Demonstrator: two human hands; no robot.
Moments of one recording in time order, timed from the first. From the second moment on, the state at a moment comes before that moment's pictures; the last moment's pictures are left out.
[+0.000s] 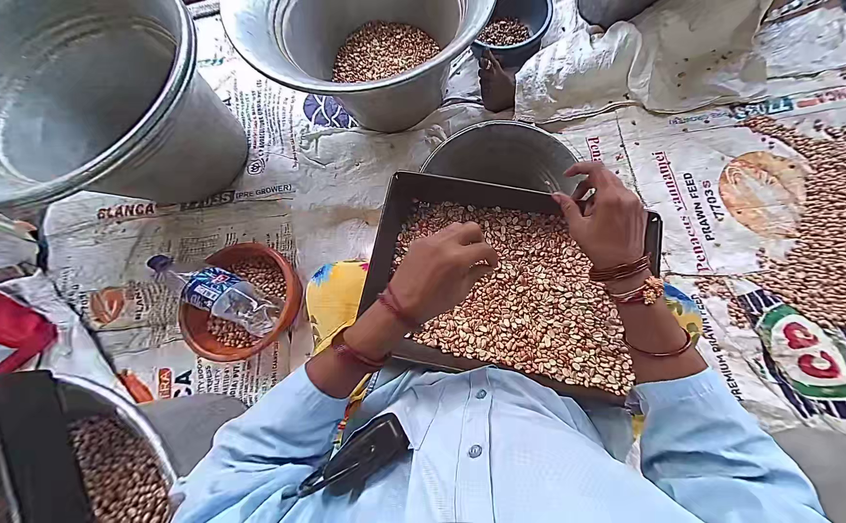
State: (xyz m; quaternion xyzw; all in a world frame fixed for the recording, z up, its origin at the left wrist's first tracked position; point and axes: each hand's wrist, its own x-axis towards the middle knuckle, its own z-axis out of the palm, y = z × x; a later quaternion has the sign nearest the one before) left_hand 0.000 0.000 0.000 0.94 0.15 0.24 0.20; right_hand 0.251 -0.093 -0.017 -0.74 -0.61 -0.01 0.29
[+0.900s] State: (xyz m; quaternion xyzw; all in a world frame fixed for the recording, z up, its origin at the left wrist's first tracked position) left_hand 0.032 0.008 -0.030 0.93 0.25 0.20 0.16; right_hand 0.196 -0.151 -0.051 -0.77 -0.60 0.15 0.17
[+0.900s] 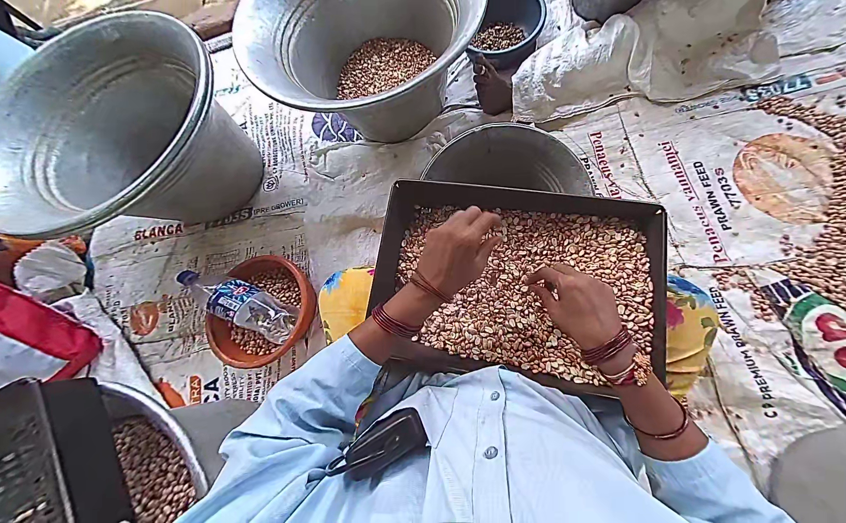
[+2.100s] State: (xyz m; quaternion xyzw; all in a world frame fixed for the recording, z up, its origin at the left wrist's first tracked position) left_hand 0.015 -0.037 -0.071 0.94 -0.07 -0.15 0.29; right_hand 0.173 -0.168 -0.020 -0.78 -0.45 0.42 -0.13
